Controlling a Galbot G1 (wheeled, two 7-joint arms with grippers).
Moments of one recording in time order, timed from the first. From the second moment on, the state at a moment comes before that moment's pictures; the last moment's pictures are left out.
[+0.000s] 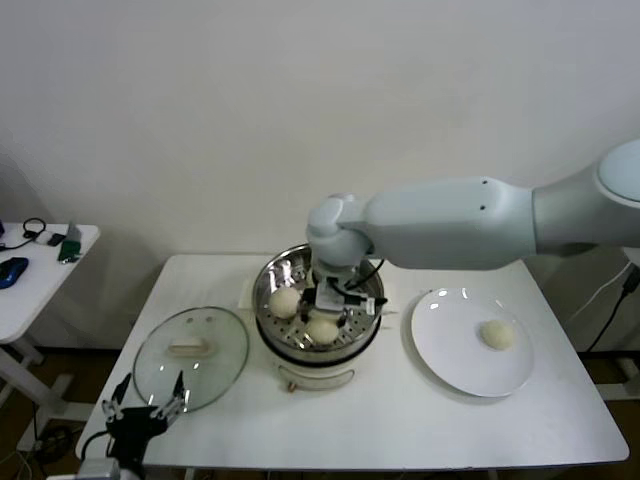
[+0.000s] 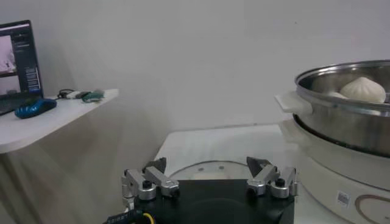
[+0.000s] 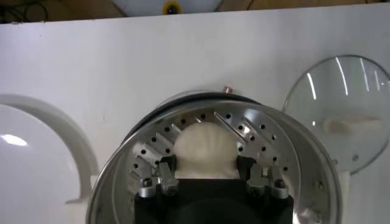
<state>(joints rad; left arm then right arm) 1.82 -1.51 -0.75 -2.23 -0.05 0.22 0.00 0.76 1.30 -1.60 1.51 0.04 0.26 -0.97</state>
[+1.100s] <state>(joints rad) 1.79 -1.49 -0.74 -2.23 -0.07 0.23 0.01 0.92 0.96 -1.75 1.30 0.38 0.11 -1.07</state>
